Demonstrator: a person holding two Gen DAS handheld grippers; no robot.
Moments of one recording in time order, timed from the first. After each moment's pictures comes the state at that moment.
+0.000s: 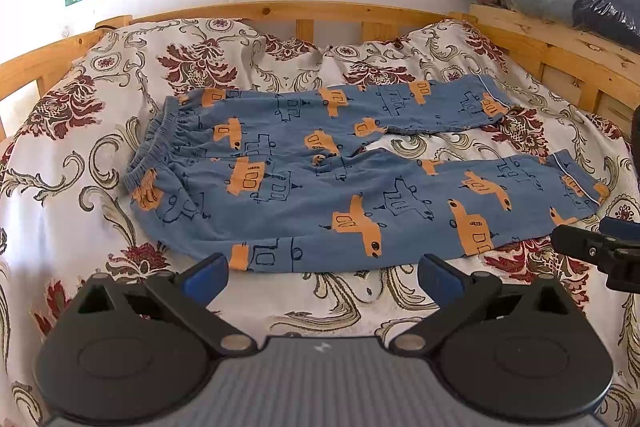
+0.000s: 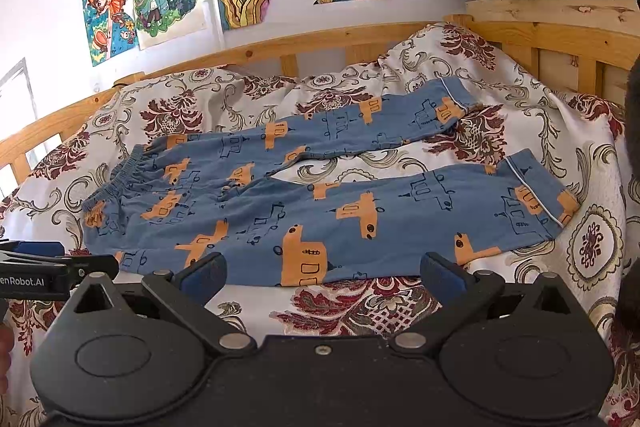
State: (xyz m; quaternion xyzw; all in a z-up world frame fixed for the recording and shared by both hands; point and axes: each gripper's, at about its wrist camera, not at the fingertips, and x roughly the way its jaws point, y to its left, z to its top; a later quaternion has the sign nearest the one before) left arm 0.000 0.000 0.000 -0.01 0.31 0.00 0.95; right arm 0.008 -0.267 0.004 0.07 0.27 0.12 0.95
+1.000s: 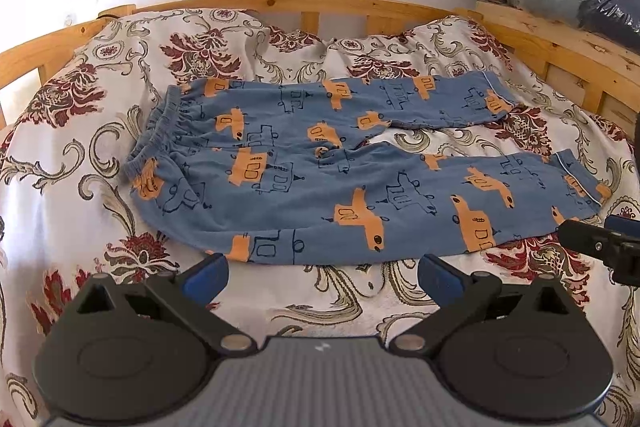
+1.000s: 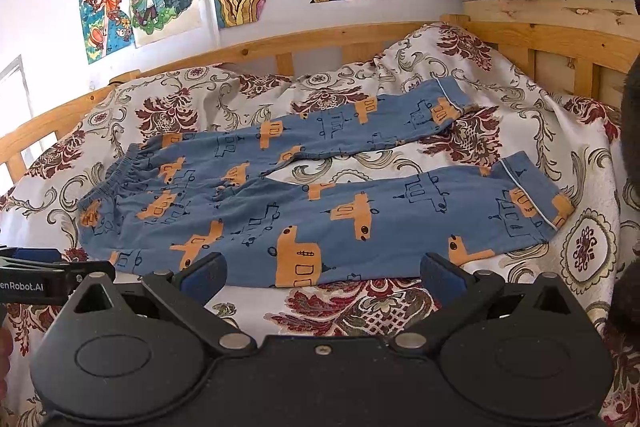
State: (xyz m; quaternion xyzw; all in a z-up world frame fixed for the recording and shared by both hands) left arm 0.000 0.001 -0.005 -0.02 0.32 0.00 0.95; right arm 0.009 -0.268 0.005 0.06 0.27 0.11 0.95
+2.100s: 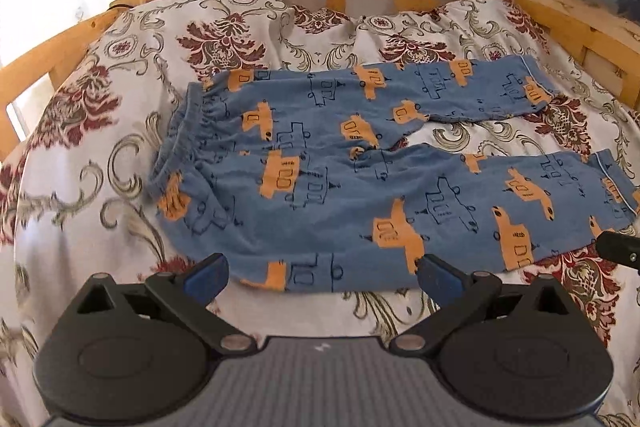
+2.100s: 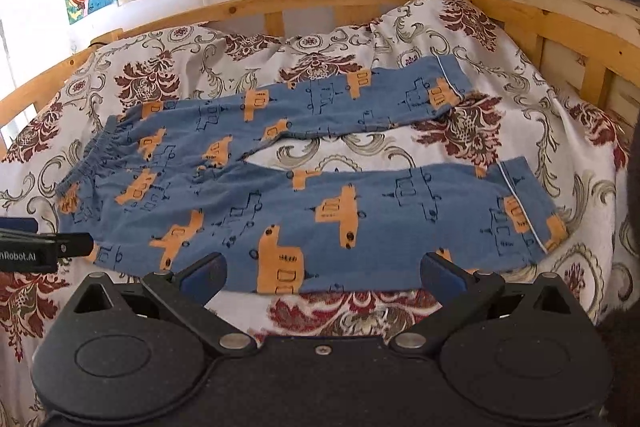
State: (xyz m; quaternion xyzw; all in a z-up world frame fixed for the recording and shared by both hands) left arm 0.051 0.013 0.024 0.00 0.38 0.04 0.92; right arm 0.061 -0.266 0.035 0.02 0.35 0.10 0.93
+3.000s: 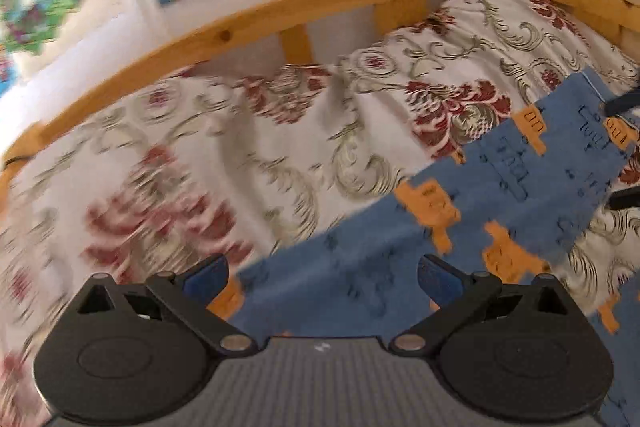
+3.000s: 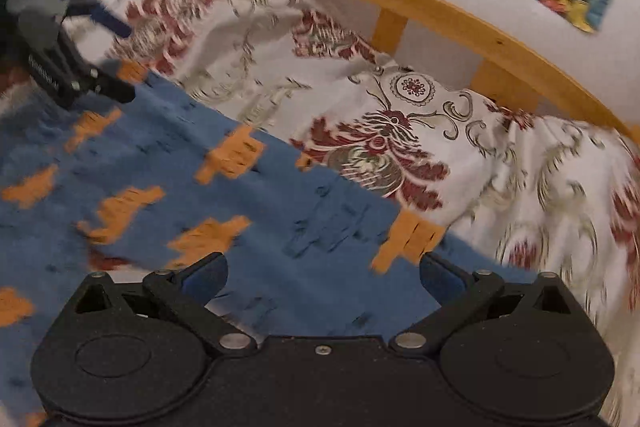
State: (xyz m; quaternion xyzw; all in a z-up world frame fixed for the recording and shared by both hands) left arm 0.357 0.058 0.040 0.15 0.37 -0.06 0.91; right arm 0.391 -0.221 0.025 -0.24 0.33 0.31 0.86
